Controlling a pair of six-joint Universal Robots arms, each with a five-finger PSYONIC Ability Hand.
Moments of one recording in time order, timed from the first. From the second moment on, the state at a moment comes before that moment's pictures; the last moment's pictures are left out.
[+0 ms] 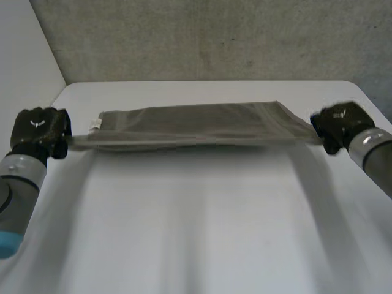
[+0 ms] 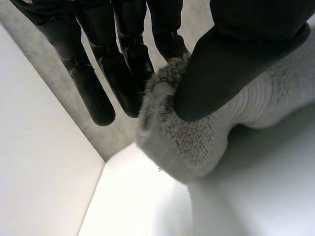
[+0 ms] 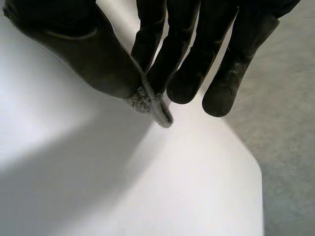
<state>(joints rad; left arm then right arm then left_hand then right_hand) 4.62 -1.75 -1.93 3.65 -1.49 3.44 1.73 -1.20 1.47 0.07 1.42 2.46 1.17 1.22 1.22 1.22 1.02 1.34 1.34 1.34 1.34 1.17</state>
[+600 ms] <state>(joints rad) 4.70 -1.60 -2.01 3.36 -1.18 3.76 1.58 -1.25 1.37 0.55 1.24 2.04 1.17 1.22 1.22 1.22 1.03 1.34 1.34 1.34 1.34 1.17</state>
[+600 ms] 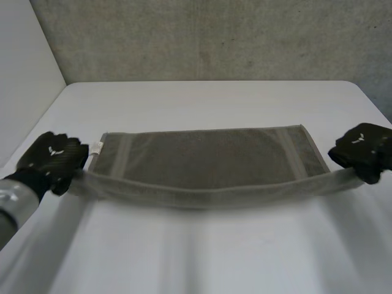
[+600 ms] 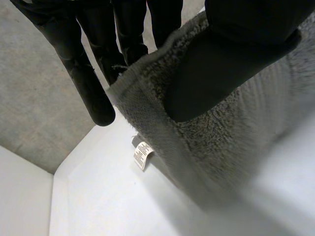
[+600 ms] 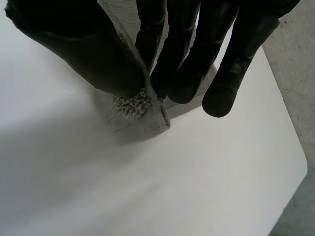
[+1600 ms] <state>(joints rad) 4.50 -2.50 -1.03 3.43 -1.52 3.65 1.79 -0.44 0.49 0.04 1.49 2.26 1.03 1.03 1.03 1.05 0.88 1.26 1.26 1.27 1.28 1.11</state>
